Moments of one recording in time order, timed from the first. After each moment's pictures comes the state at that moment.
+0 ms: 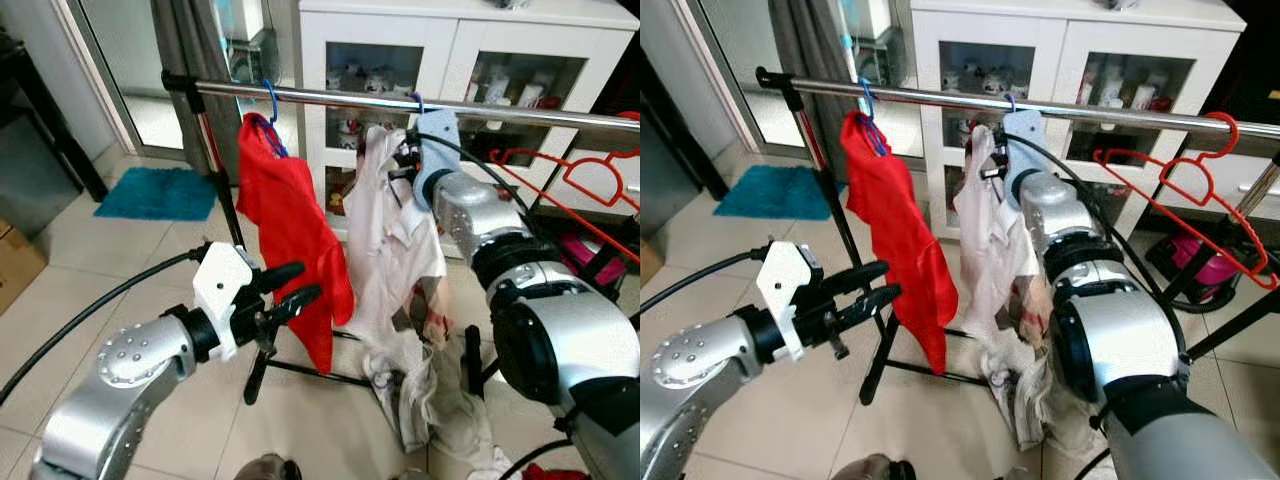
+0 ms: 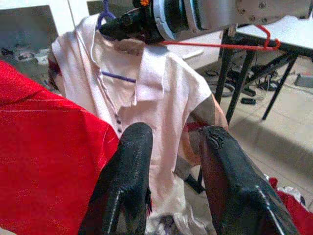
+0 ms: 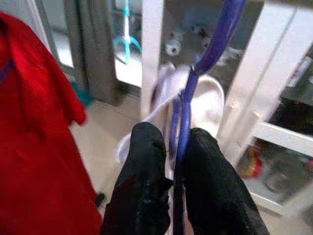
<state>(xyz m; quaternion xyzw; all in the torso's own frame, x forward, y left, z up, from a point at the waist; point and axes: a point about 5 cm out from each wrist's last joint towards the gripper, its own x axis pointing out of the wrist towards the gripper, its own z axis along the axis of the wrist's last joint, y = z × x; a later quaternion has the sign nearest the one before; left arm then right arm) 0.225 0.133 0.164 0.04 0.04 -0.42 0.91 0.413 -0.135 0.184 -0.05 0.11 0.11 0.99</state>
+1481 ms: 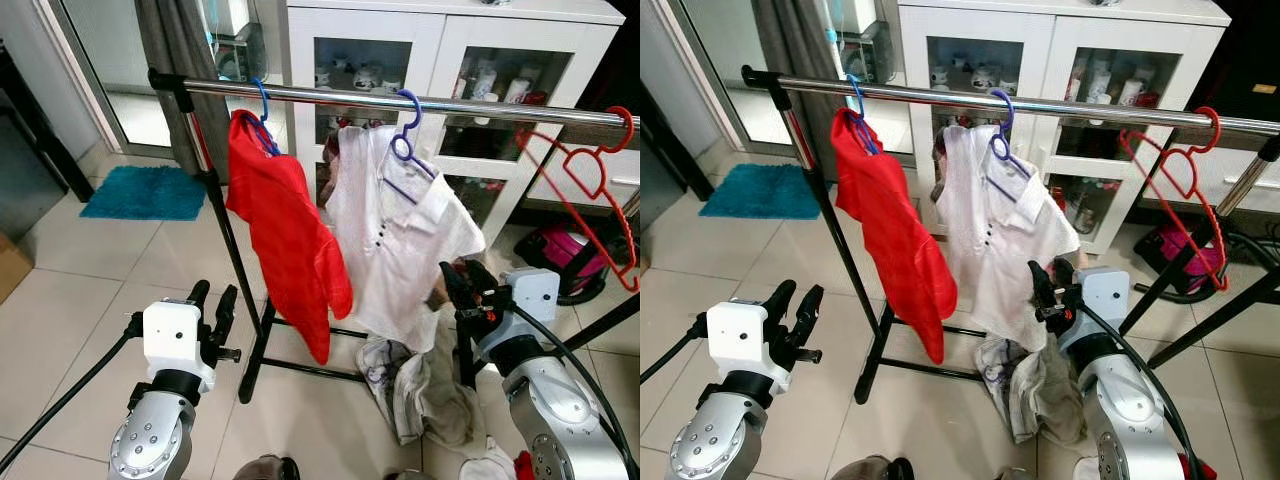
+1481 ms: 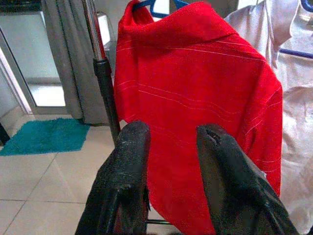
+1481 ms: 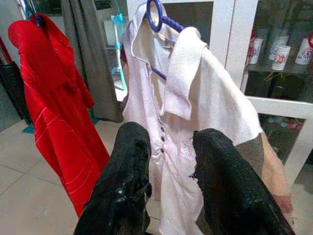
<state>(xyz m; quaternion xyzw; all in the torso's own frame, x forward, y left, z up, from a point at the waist) 0.196 0.163 0.107 0.02 0.02 -0.05 1.00 0.226 -0.177 0.116 0.02 0.03 0.09 1.00</state>
